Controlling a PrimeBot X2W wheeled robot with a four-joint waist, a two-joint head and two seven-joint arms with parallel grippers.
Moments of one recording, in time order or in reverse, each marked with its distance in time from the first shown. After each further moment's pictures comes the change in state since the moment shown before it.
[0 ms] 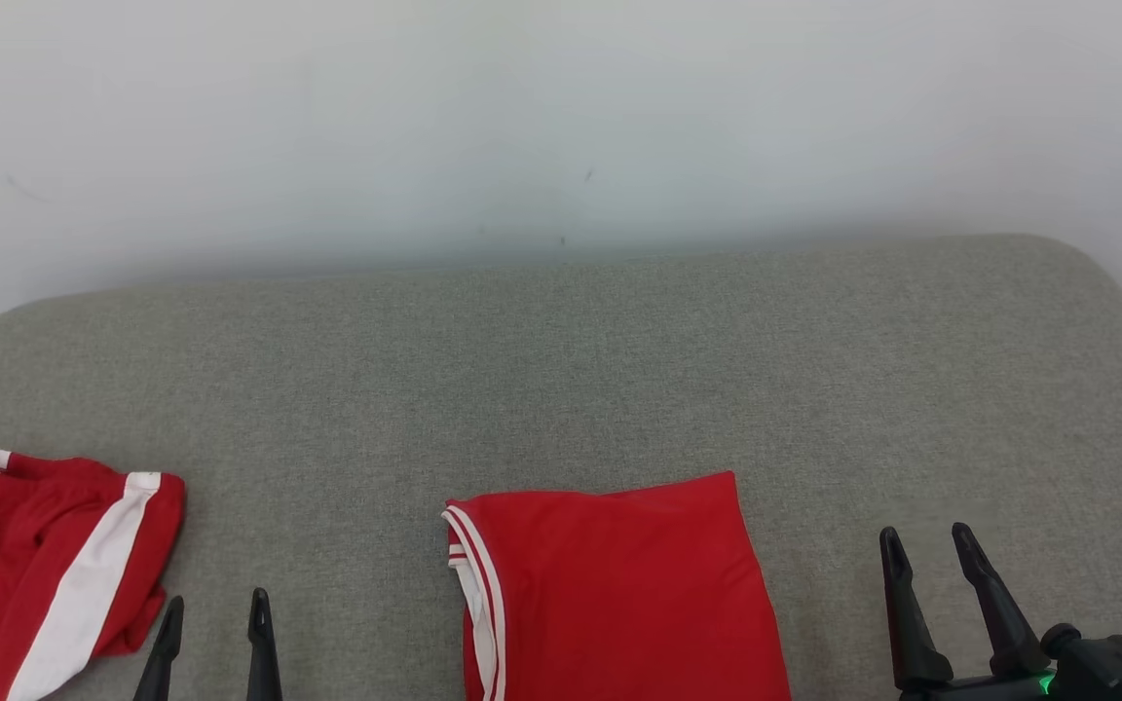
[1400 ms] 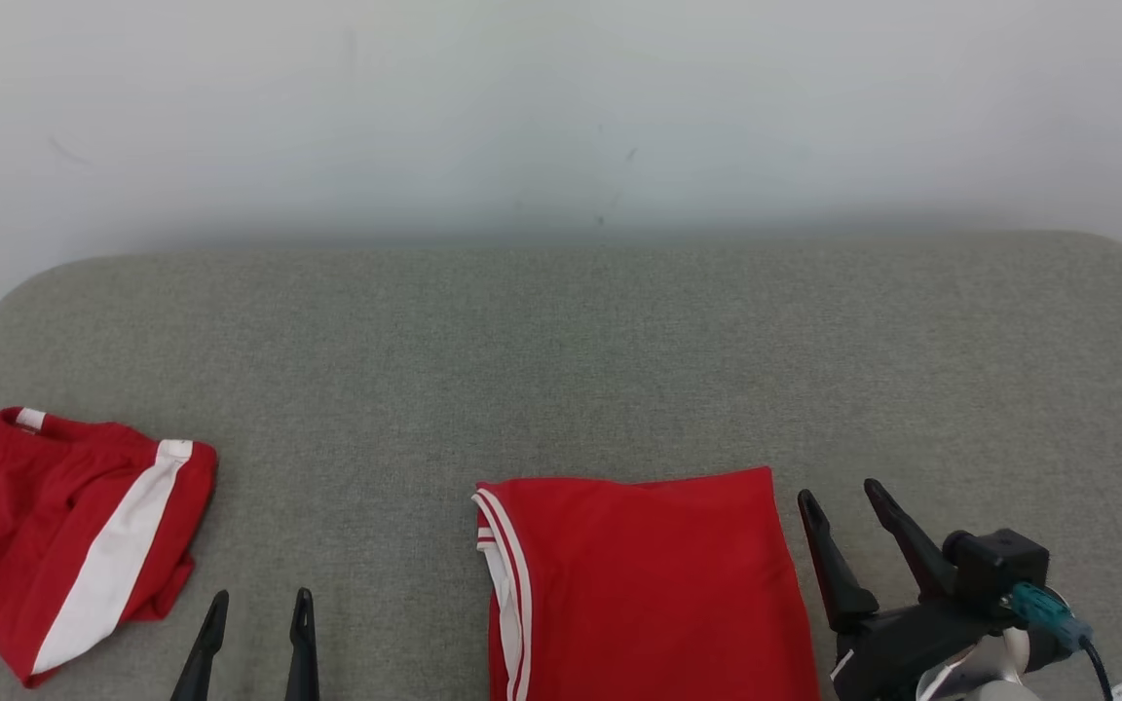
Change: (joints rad) left arm 0.018 0.003 -0.053 -0.026 0.002 -0.027 0.000; right arm -0.201 -0.044 0.120 0.188 0.031 0.000 0.109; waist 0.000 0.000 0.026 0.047
